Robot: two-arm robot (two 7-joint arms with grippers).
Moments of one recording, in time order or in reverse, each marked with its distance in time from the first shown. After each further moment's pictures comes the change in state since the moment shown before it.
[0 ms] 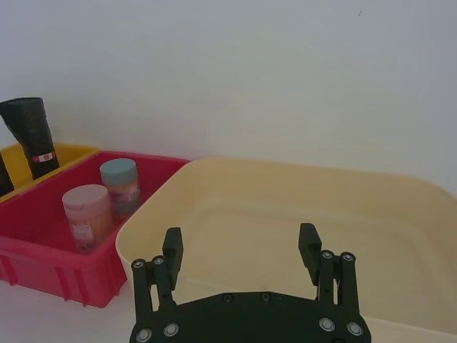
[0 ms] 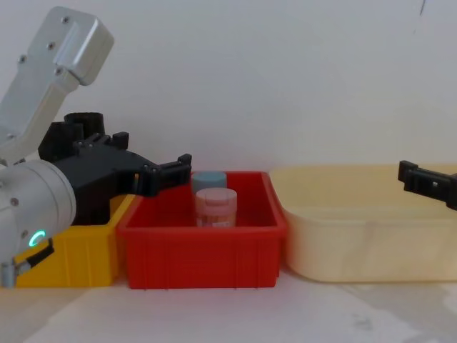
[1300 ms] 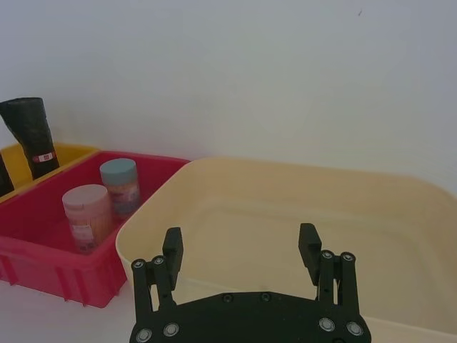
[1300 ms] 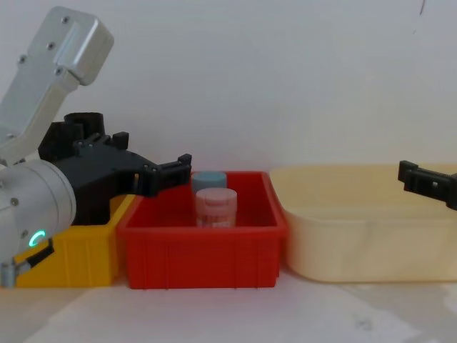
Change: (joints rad) left arm 0.000 0.000 0.000 0.000 0.000 0.000 0.000; right arm 0.000 0.000 0.000 0.000 0.000 0.000 0.000
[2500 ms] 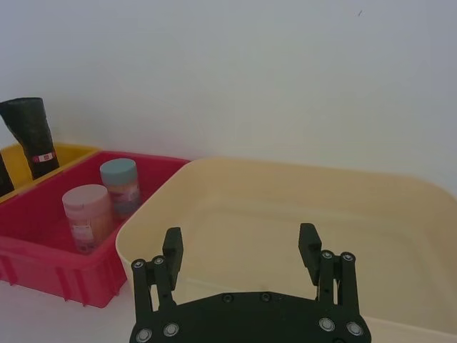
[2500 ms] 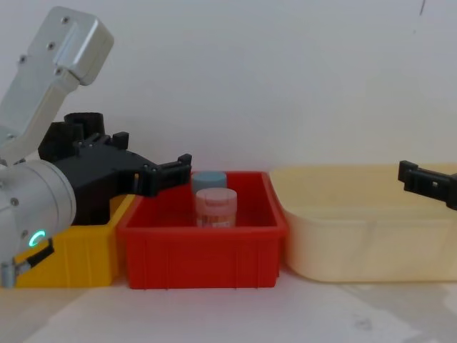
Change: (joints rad) left arm 0.000 0.000 0.000 0.000 0.000 0.000 0.000; right arm 0.000 0.000 0.000 0.000 0.000 0.000 0.000
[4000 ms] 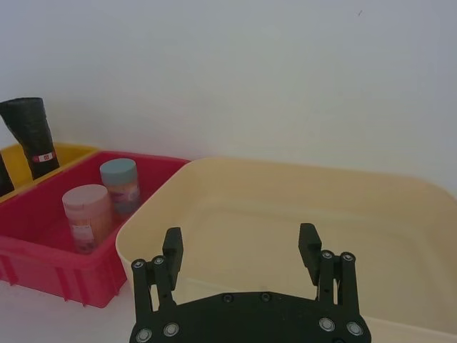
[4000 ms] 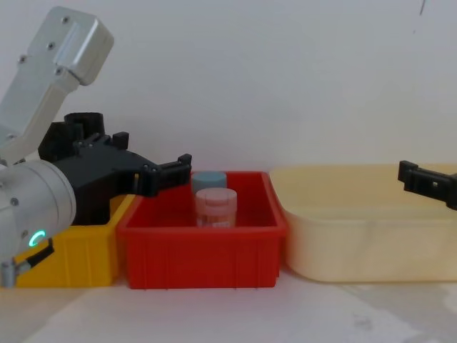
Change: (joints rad) left arm 0.000 0.000 0.000 0.000 0.000 0.000 0.000; right arm 0.000 0.000 0.000 0.000 0.000 0.000 0.000
